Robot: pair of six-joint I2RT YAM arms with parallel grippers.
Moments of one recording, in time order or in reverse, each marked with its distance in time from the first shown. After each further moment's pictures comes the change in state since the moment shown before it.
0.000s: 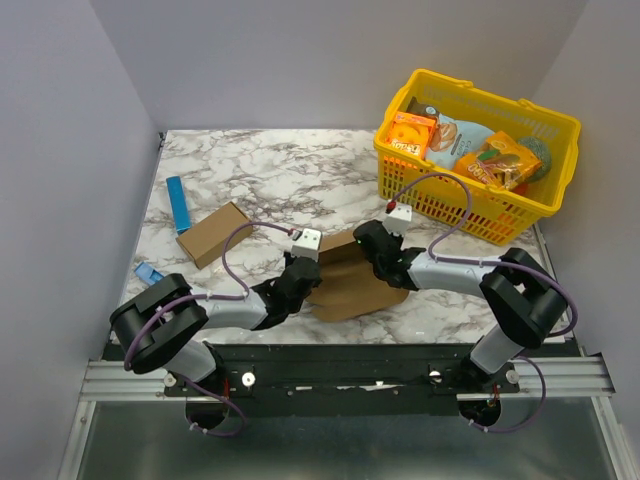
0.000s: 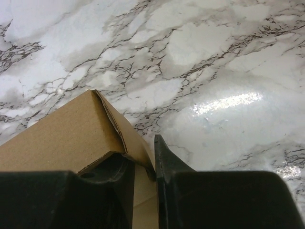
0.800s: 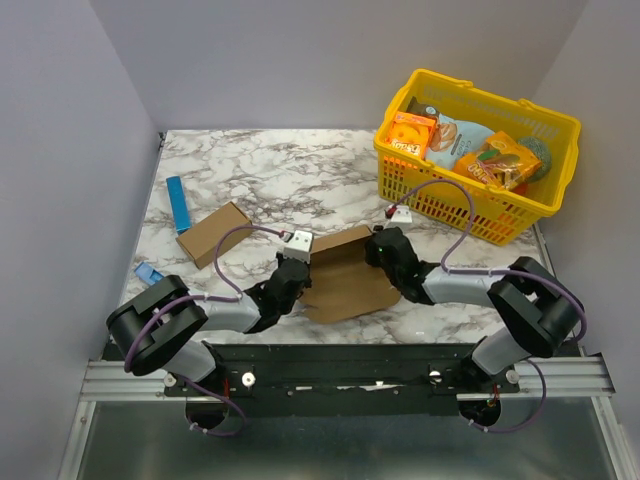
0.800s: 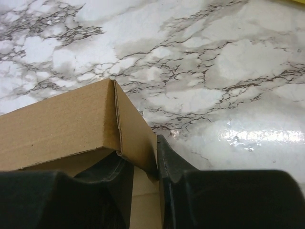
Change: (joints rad) left arm 0.050 -0.016 -0.089 0.131 0.061 0.040; right arm -0.045 -0.090 -0.219 0.427 -0.276 -0.259
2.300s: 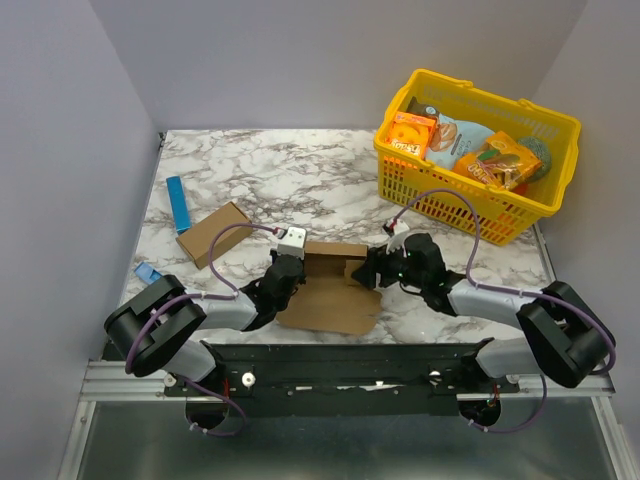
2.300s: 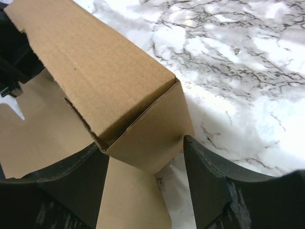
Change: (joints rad) left arm 0.056 -0.006 -0.004 0.000 0.012 0.021; right arm -0.117 -0.196 -0.153 -0.019 -0.705 -0.147
